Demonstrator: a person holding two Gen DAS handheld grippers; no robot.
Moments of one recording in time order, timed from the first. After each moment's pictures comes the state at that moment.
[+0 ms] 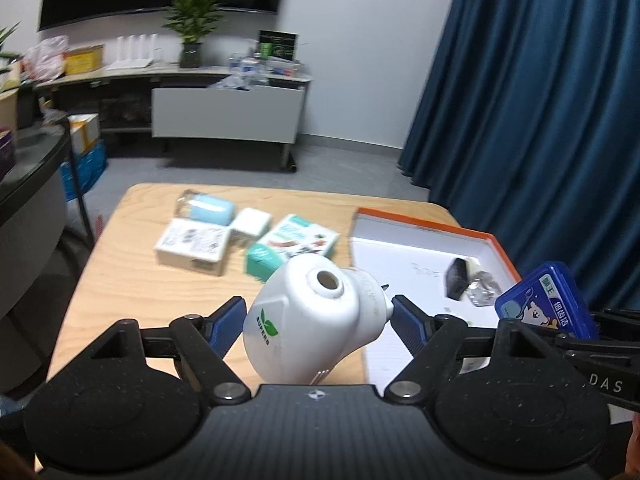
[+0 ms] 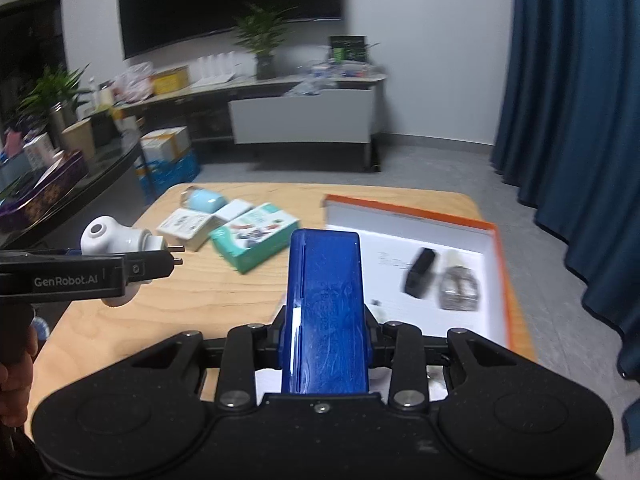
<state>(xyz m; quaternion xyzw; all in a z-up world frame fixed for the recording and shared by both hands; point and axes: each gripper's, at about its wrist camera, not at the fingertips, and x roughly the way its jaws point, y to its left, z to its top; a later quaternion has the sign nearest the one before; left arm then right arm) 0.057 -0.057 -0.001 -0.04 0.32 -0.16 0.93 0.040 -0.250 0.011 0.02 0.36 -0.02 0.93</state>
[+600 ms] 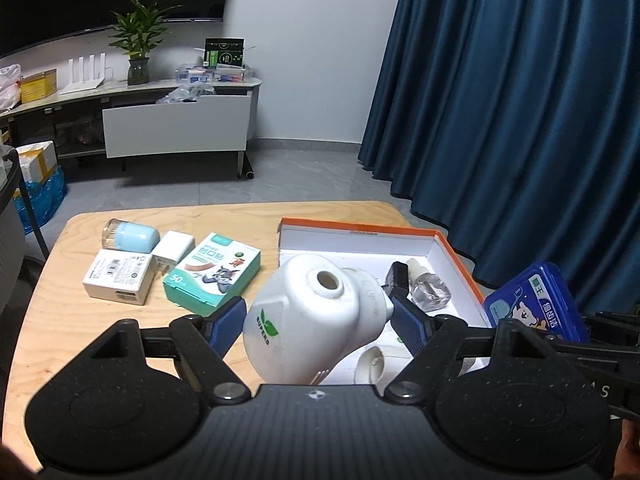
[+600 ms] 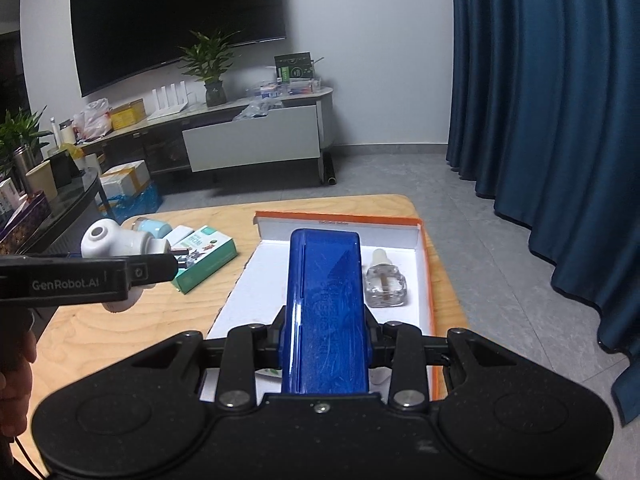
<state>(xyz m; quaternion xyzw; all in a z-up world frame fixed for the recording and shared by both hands) 0.064 -0.116 0.001 -0.01 0.31 -0.21 0.93 0.021 -0.300 0.011 0.06 0.33 -0.07 0.94</state>
